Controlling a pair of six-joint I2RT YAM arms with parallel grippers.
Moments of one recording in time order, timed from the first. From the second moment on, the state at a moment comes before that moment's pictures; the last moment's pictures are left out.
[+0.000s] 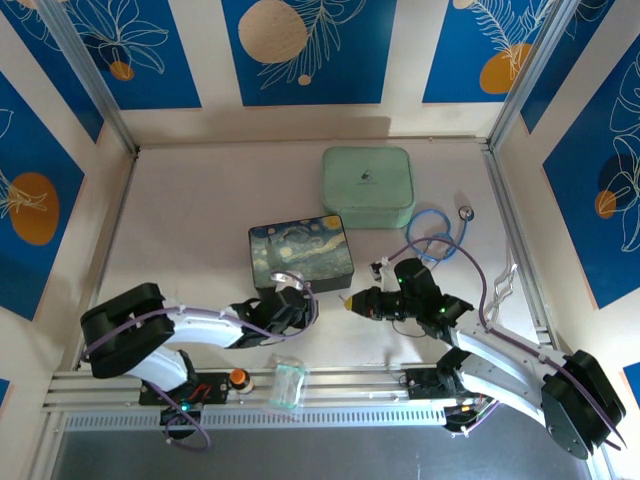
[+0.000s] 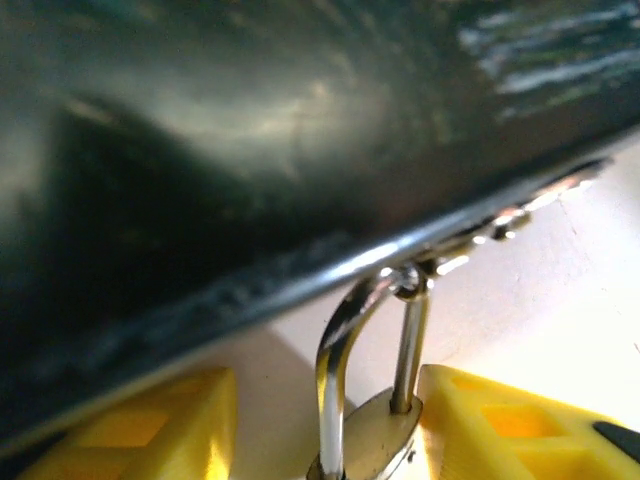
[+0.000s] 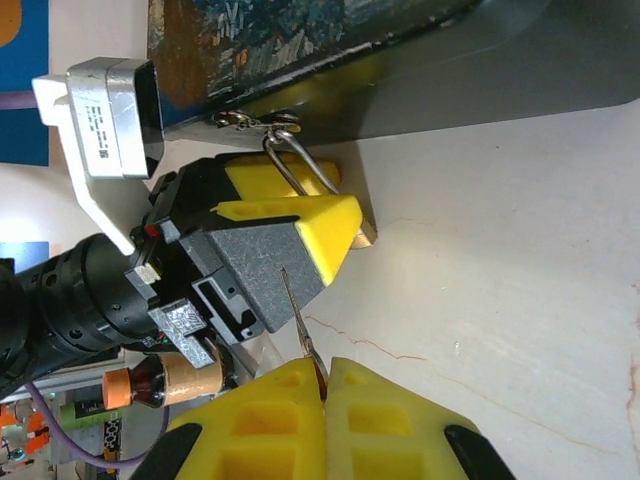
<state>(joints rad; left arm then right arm) -1.10 1.49 0.45 0.24 -0.28 -0.84 0.63 0.90 0.31 -0.07 -0.53 0.86</state>
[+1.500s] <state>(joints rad) -1.13 1.39 0.42 0.26 -0.27 -1.35 0.72 1.26 0.18 0.45 -0.63 1.28</state>
